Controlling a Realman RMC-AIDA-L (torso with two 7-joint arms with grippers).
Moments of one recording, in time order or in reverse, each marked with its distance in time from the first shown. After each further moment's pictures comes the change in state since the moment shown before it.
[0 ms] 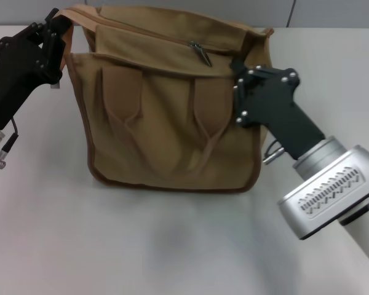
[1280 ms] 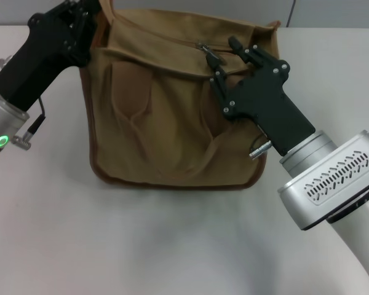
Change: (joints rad) left arm -0.083 -0.005 0.041 -0.015 0.002 0.056 -0.051; right arm 0.004 -0.005 0.009 0.111 -0.011 0.022 0.130
